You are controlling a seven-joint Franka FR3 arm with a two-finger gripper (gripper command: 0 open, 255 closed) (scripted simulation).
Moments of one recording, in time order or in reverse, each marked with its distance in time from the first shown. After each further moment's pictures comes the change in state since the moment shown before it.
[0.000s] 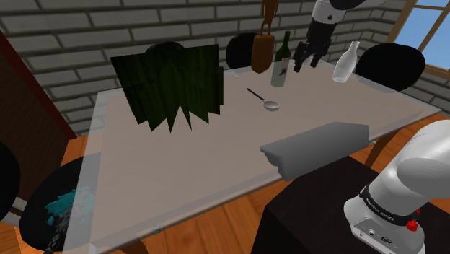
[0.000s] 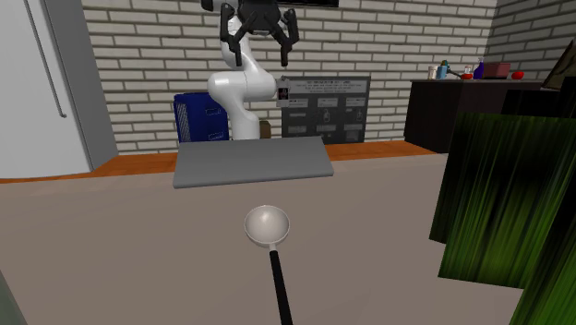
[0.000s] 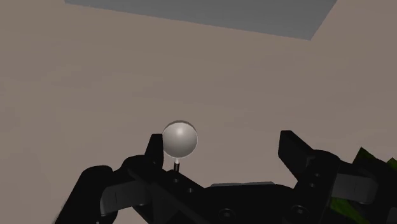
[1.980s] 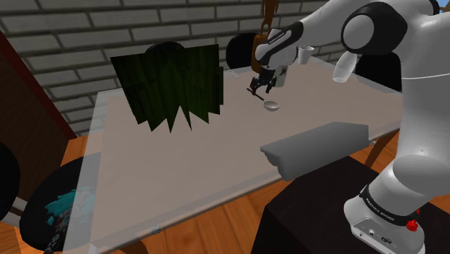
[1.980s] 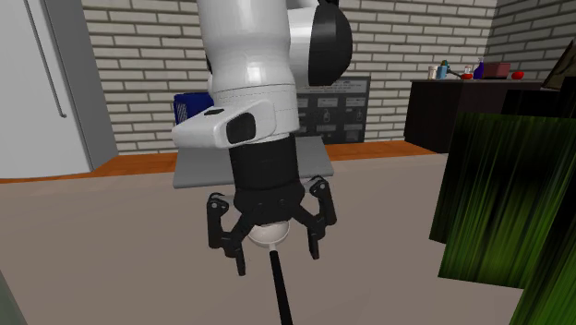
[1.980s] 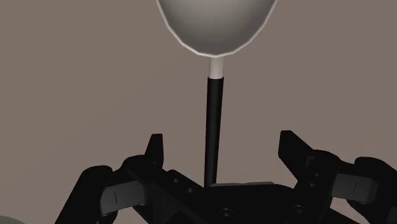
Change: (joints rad) arm -0.071 1.054 -0.044 0.614 0.307 0.408 -0.130
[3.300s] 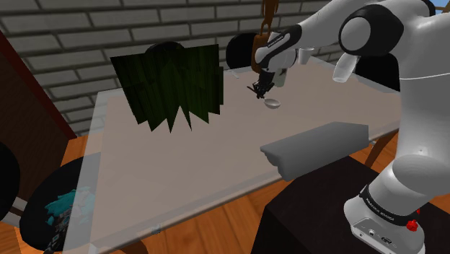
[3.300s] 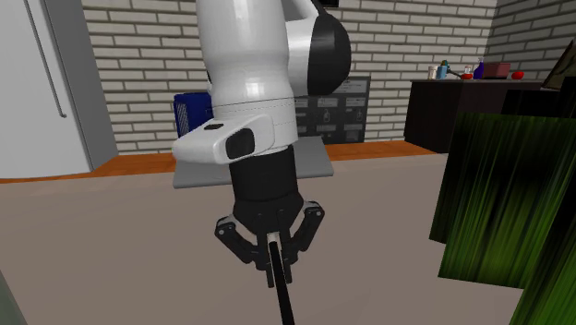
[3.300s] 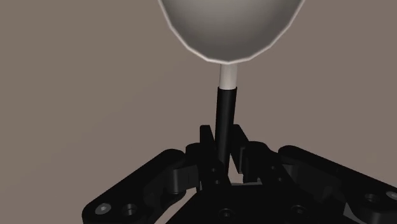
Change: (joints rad) arm -0.004 0.019 0.004 -0.005 0.007 0.024 -0.008
